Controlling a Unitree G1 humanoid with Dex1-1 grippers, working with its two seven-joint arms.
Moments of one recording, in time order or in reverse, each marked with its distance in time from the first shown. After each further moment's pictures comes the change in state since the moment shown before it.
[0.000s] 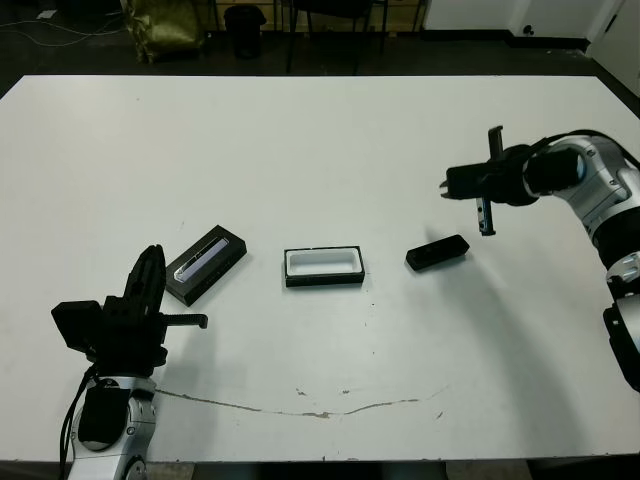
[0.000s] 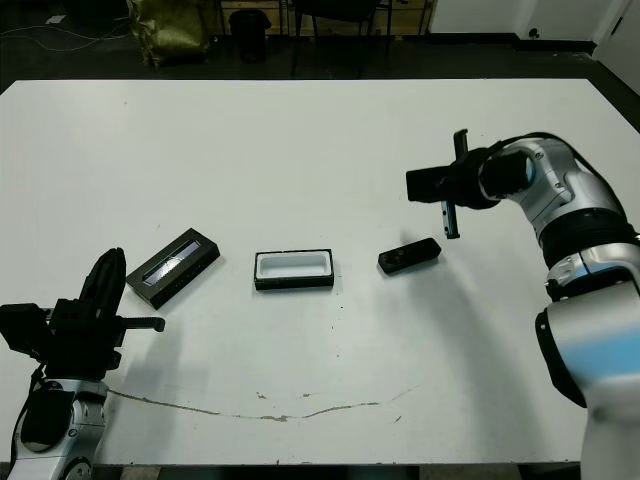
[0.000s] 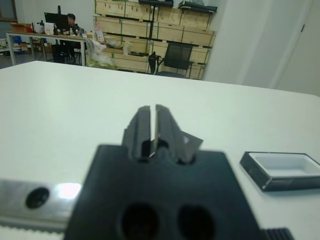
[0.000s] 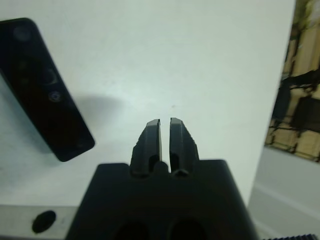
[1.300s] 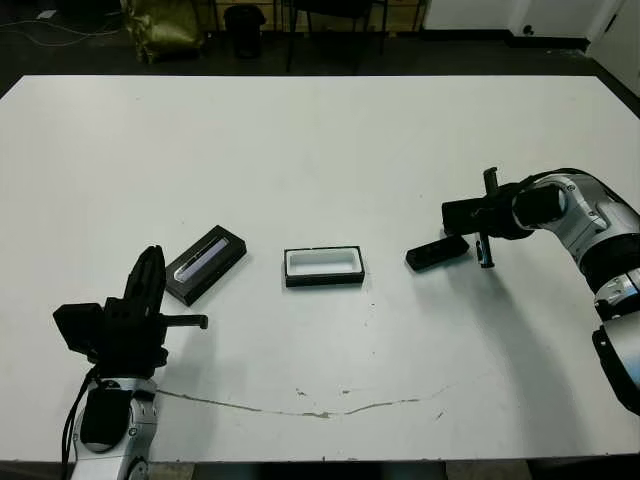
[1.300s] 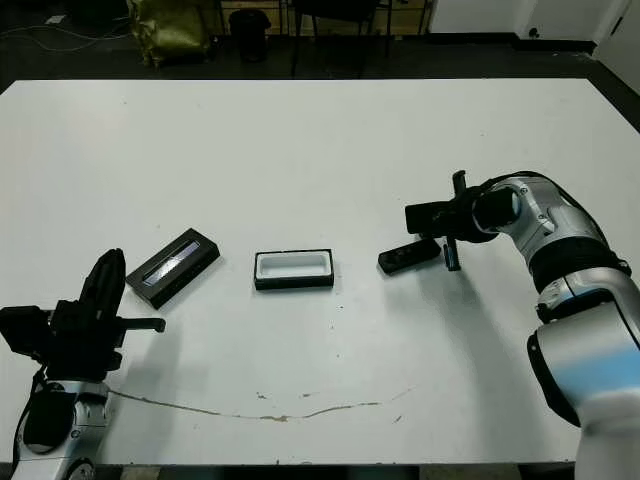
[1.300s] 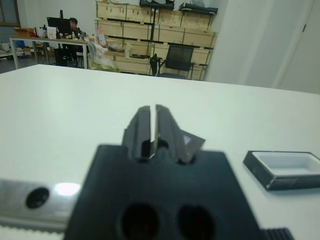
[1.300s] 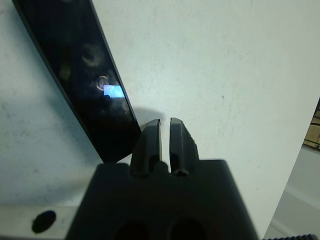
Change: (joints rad) left arm 0.002 -0.004 -0.002 0.032 0.024 -0.048 0.002; right arm 0.074 0.007 0.037 0.006 -0.023 0.021 -0.017
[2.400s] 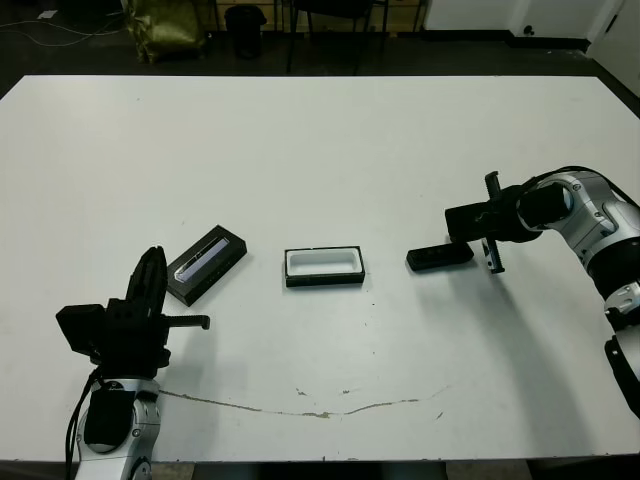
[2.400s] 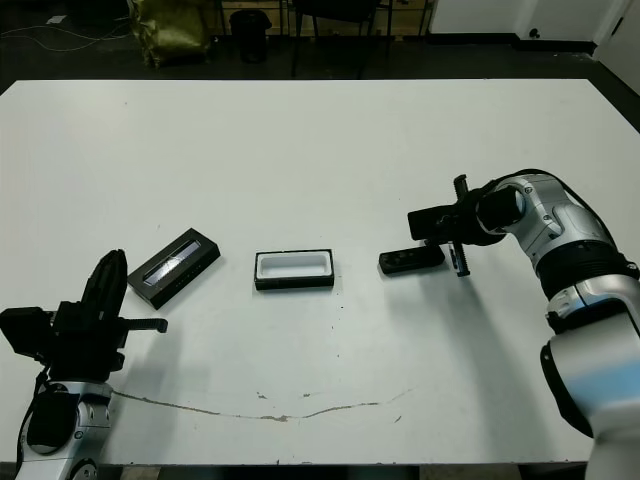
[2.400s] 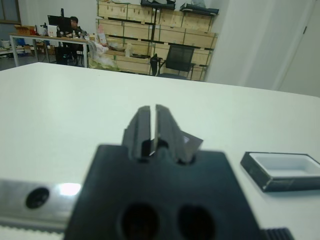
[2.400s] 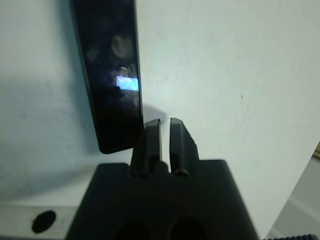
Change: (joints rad) left arm 0.002 -0.016 -0.005 -0.014 0.003 0.014 0.011; right arm 0.065 -0.061 -0.019 -0.163 0.050 0.037 0.167
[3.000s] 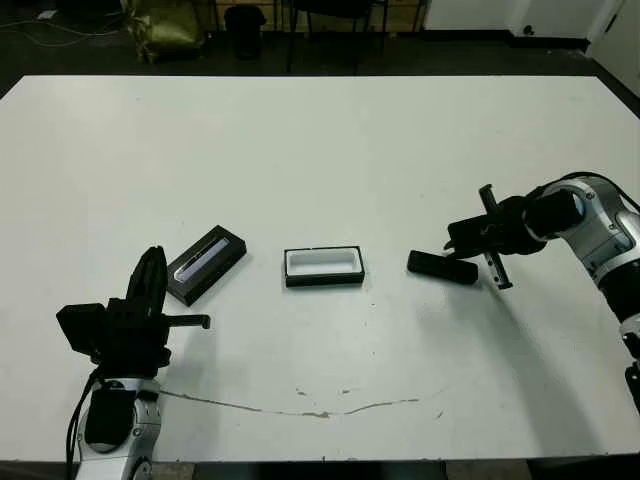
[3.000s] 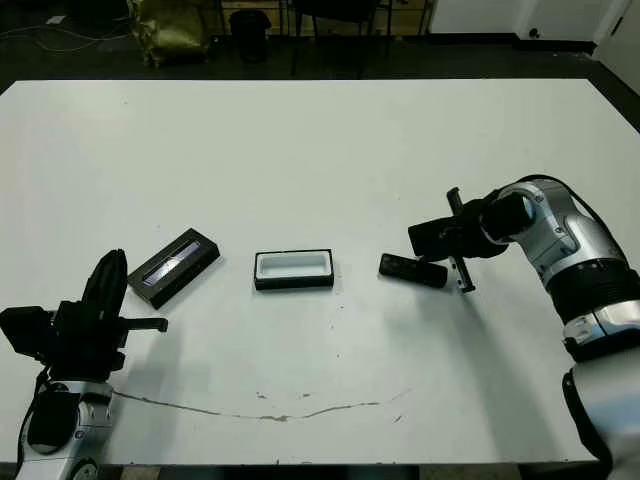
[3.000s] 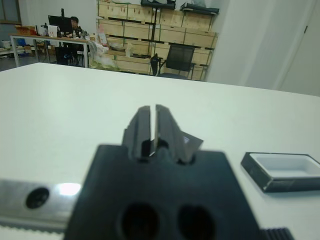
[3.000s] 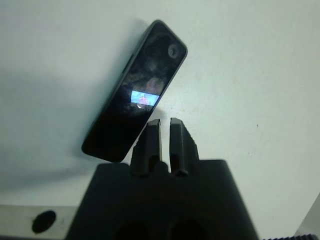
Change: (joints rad) left arm -0.002 -0.001 0.000 -0.006 0.002 0.008 0.000; right arm 0.119 -0.067 -0.029 -0.323 0.083 0.100 0.182
